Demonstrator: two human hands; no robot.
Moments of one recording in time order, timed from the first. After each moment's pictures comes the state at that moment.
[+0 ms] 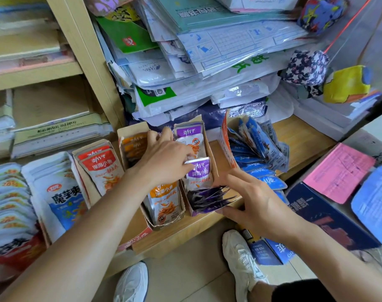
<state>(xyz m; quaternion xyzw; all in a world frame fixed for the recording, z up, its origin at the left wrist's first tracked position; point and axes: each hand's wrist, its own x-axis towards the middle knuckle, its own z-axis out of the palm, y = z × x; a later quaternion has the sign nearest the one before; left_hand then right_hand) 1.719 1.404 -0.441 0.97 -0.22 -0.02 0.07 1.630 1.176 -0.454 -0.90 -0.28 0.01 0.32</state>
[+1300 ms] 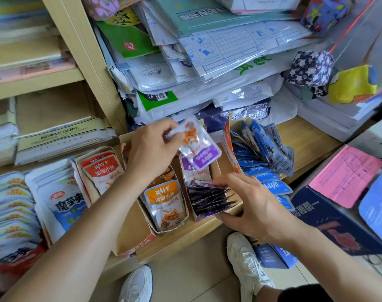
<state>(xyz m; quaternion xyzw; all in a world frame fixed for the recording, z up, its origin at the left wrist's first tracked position) 1.728 1.425 -0.430 0.90 -0.12 0.16 0.39 1.637 1.185 -0.459 -0.91 -0.27 0.00 0.31</state>
